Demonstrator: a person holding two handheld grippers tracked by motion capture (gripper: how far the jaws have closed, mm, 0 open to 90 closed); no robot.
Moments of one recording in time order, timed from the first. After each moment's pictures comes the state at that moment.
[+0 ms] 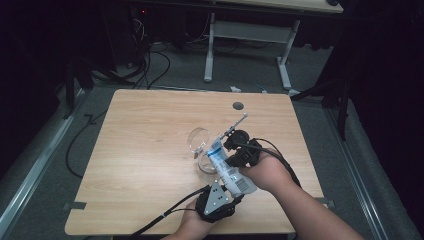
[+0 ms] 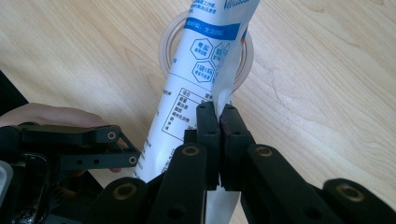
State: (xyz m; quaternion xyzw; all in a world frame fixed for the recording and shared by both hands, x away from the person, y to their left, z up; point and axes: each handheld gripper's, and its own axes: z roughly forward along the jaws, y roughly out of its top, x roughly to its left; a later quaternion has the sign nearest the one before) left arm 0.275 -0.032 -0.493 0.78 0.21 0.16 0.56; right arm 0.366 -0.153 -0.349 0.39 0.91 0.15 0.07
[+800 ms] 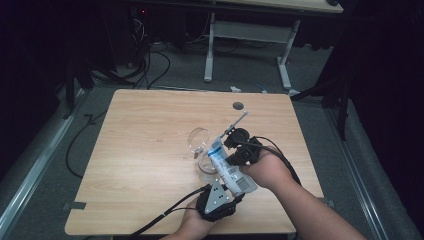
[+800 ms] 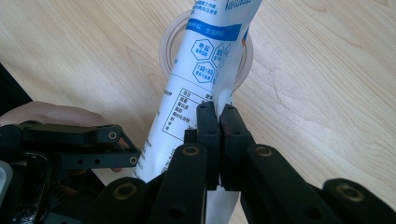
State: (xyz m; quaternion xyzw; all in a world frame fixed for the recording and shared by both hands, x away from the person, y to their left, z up) left arm 0.276 -0.034 -0.491 0.78 0.21 0.16 0.57; right arm 0.371 -0.154 -0.347 0.38 0.91 0.15 0.06
